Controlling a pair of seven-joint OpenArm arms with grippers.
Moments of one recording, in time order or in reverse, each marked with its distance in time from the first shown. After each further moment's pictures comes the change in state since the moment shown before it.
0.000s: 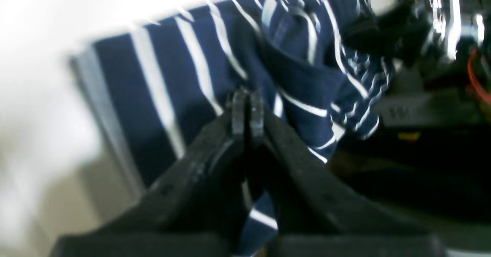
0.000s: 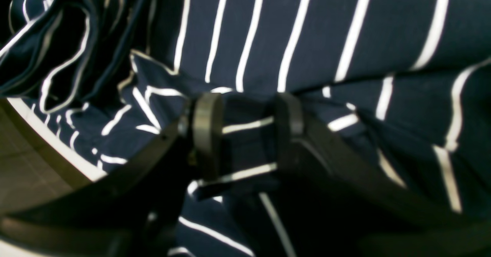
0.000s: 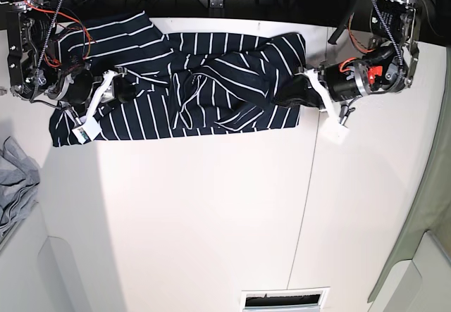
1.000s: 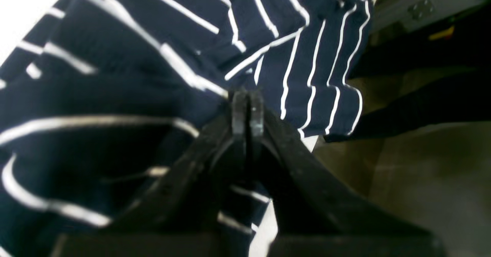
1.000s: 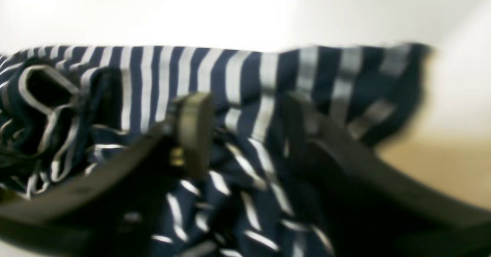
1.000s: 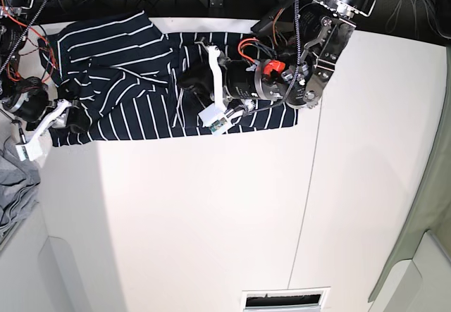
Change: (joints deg) left arm -7.5 8.8 23.6 0.1 20.3 0.2 -9.7; right arm 1.1 0.3 17.8 1.5 1.5 -1.3 -1.0
